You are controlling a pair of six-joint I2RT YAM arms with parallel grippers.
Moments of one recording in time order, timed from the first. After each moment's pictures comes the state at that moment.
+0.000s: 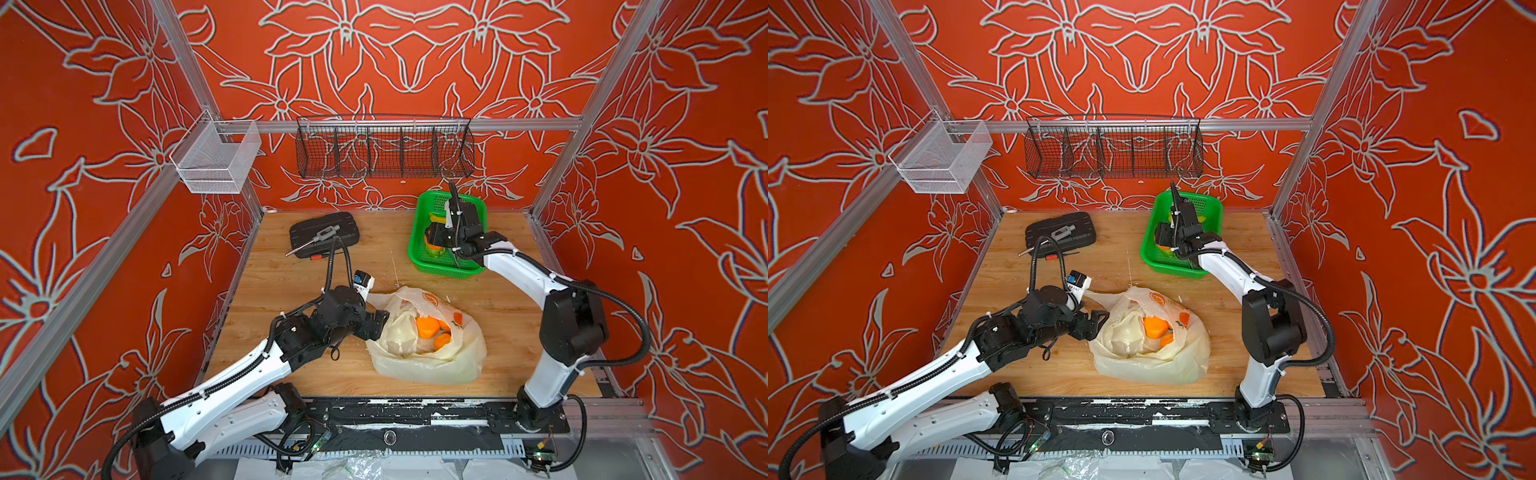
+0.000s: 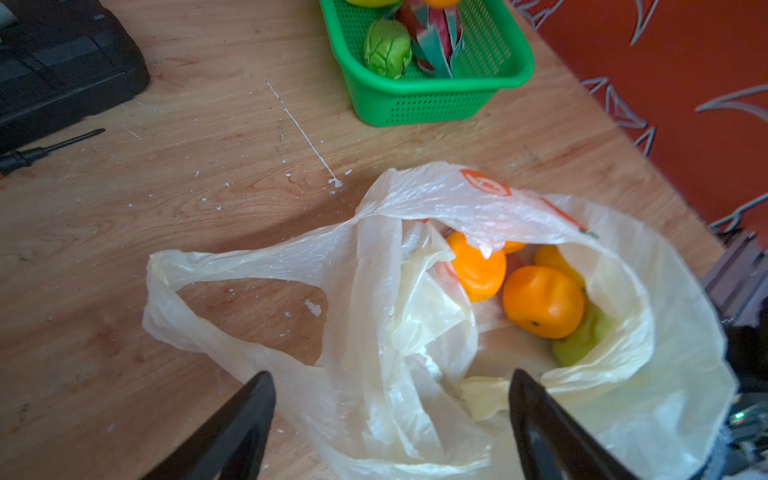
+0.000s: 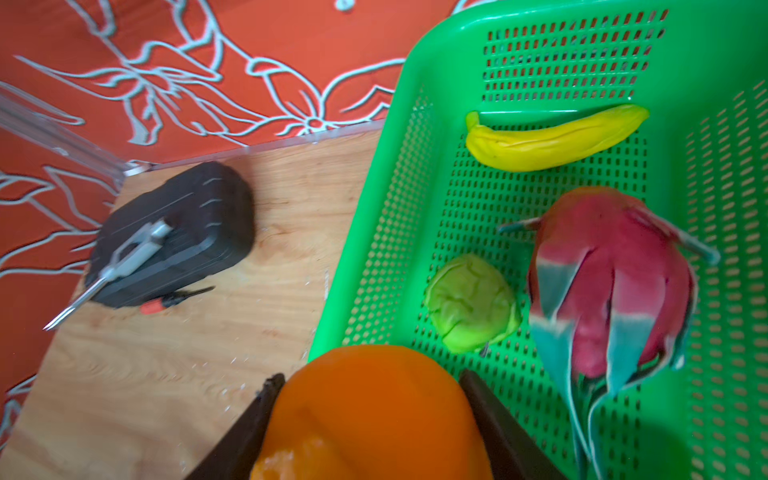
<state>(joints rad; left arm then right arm) -0.77 0.90 0.79 -0.52 -0.09 -0.37 0.37 1.82 1.47 -0.29 0.00 0.46</state>
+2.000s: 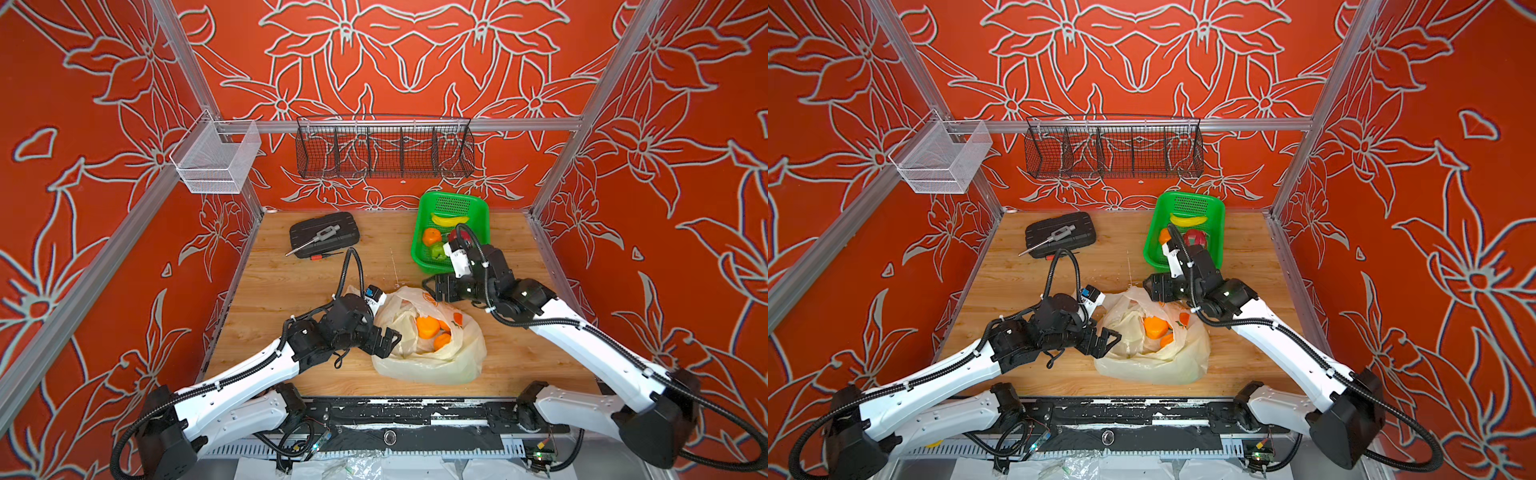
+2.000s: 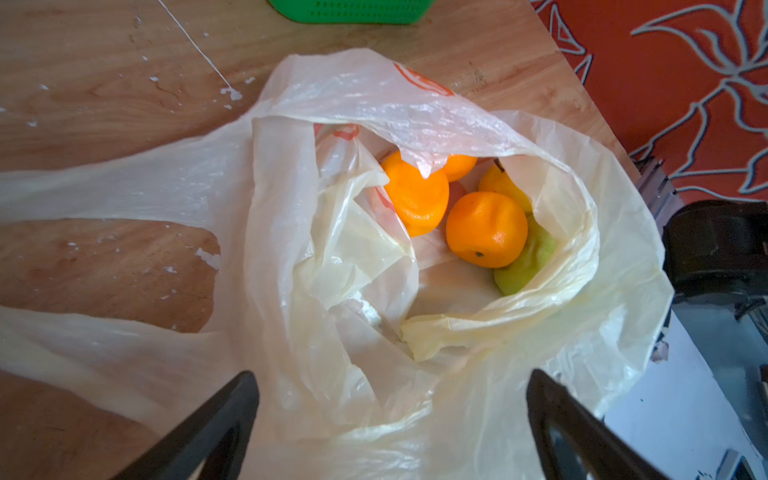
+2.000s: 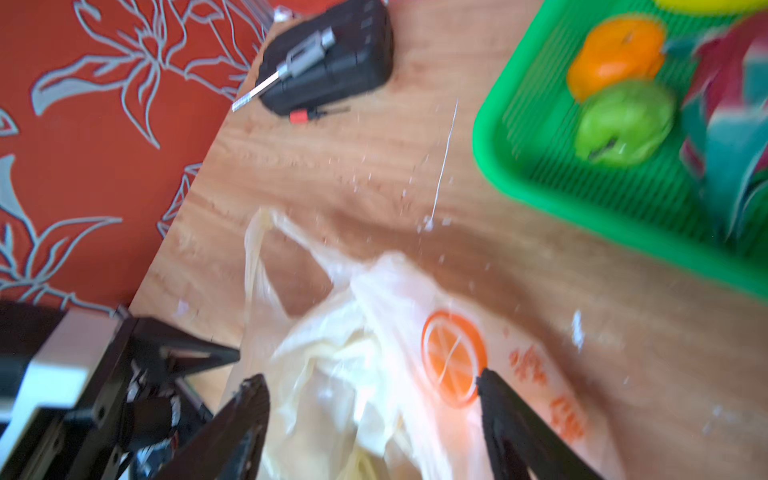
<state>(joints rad) -0.82 0.96 0.69 -0.46 0.16 -0.43 0.68 1.13 0.99 -0.57 -0.15 0.51</state>
